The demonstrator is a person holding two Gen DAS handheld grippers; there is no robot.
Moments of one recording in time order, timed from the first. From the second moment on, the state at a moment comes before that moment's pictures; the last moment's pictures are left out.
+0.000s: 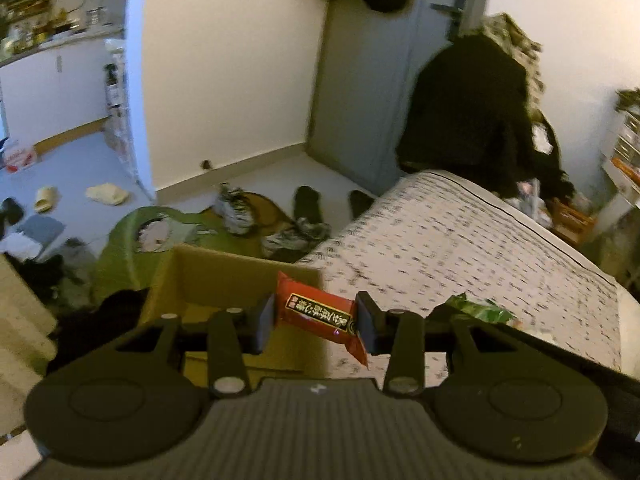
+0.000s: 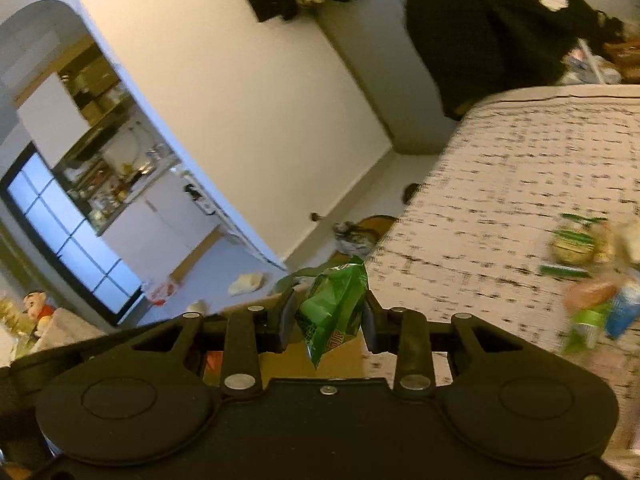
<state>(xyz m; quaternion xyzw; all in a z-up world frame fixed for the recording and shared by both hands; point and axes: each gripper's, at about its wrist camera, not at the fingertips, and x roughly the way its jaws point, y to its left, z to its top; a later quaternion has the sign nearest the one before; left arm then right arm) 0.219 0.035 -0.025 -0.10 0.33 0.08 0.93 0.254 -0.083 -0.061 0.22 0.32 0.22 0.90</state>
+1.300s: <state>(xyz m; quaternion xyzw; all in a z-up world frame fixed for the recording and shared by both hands) 0.176 0.141 -0.029 -0.21 0.38 0.19 0.88 0.235 -0.028 -0.065 0.19 0.35 0.30 0.87</state>
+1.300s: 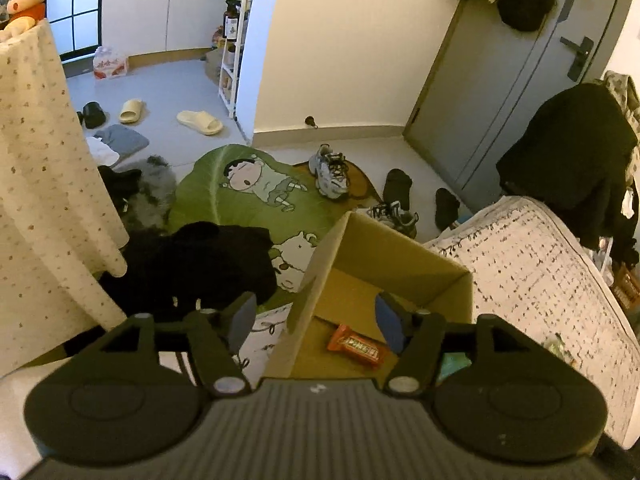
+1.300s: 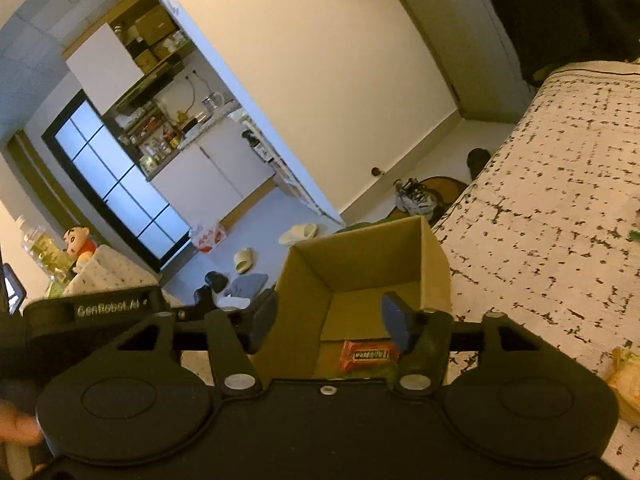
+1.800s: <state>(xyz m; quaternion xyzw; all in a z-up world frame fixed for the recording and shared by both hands) 0.151 0.122 -0.021 -0.20 0.40 0.19 0.88 0.210 -0.072 -0.033 0.15 0.36 0.23 0.89</state>
